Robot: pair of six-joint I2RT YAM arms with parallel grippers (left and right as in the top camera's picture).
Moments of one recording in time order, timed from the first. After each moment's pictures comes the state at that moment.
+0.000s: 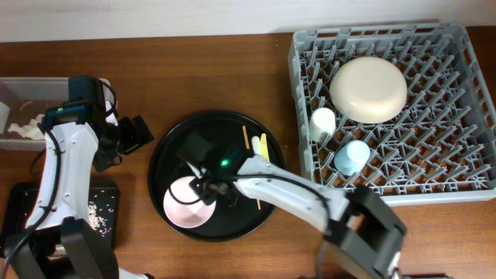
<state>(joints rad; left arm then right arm) 0.18 1.67 1.37 -1.08 0.10 -0.34 0.93 1.93 1.52 -0.78 -0.09 0.21</state>
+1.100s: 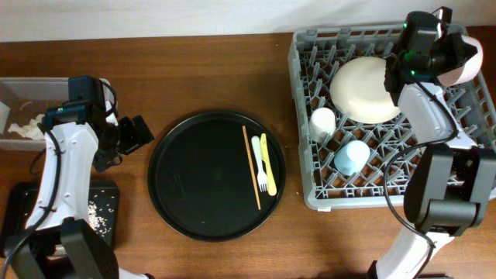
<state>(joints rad) 0.18 1.66 1.37 -1.08 0.10 -0.34 -0.13 1.99 1.54 0.13 1.18 -0.93</state>
